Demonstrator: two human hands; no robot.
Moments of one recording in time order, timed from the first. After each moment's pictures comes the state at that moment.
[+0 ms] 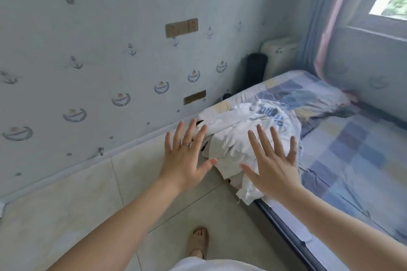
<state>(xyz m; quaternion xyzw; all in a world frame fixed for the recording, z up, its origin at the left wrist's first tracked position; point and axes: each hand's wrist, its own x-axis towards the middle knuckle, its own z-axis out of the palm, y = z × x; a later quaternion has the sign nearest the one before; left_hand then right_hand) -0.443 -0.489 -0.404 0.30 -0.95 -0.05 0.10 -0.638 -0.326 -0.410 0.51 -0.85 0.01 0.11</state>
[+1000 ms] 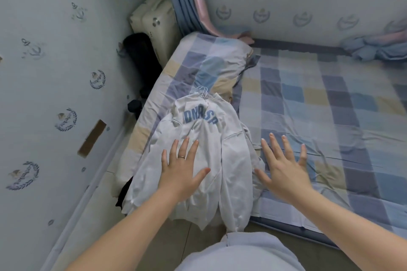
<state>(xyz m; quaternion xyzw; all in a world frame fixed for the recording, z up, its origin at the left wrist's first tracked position) -0.877 -0.702 -0.504 0.05 -0.99 -0.09 -0.13 -0.937 -0.410 -0.502 0.14 -0.98 -0.06 -0.10</state>
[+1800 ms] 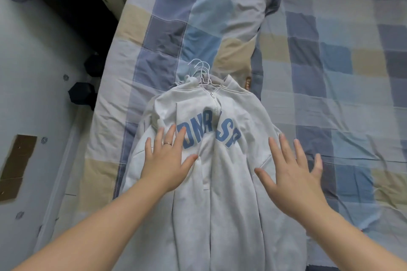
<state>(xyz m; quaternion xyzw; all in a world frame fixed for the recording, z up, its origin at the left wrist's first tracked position) -1.202 -0.872 -0.767 0.02 -0.96 -0.12 -0.26 -1.186 -0.588 -0.708 -0.01 -0.97 -0.01 -0.26</state>
